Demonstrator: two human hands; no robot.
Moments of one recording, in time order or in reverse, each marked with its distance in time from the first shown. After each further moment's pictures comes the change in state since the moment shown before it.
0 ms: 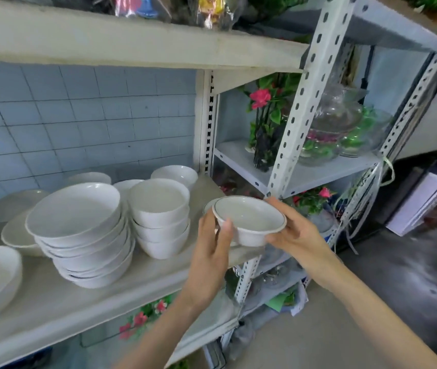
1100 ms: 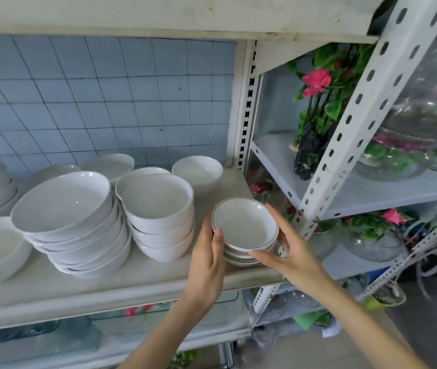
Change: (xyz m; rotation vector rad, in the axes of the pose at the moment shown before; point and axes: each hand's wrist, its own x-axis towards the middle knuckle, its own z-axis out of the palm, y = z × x) left_hand 0.035 -0.062 0.021 0.195 0.272 -0.084; right_hand 0.083 0.069 -0.018 -0.207 -0.245 -0.035
